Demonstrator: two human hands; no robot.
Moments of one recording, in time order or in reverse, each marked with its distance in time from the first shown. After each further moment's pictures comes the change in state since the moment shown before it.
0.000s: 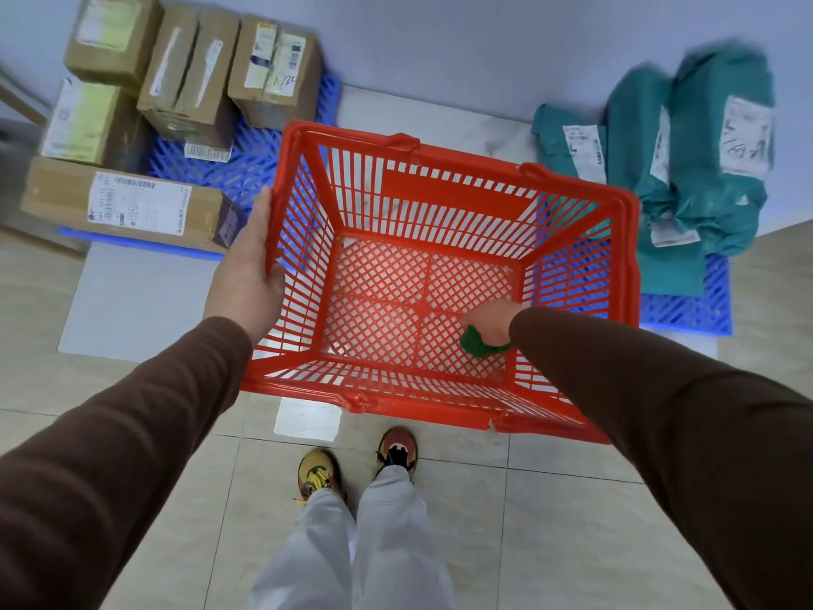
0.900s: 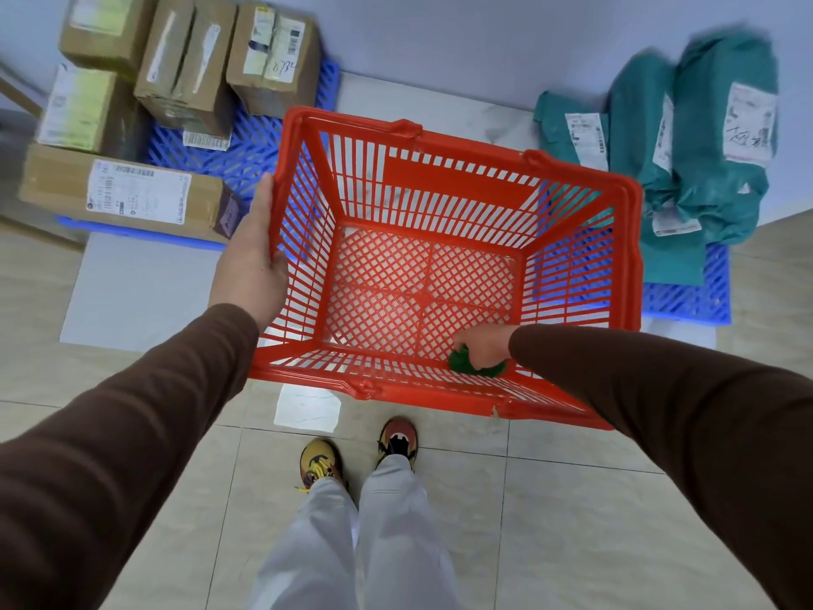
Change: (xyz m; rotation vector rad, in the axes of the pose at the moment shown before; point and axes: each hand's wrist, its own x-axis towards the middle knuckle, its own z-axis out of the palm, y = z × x) left_hand -0.002 0.004 -0.001 -0.039 -0.012 -0.032; right_hand -0.014 -0.028 0.024 0.182 -0.182 -0.095
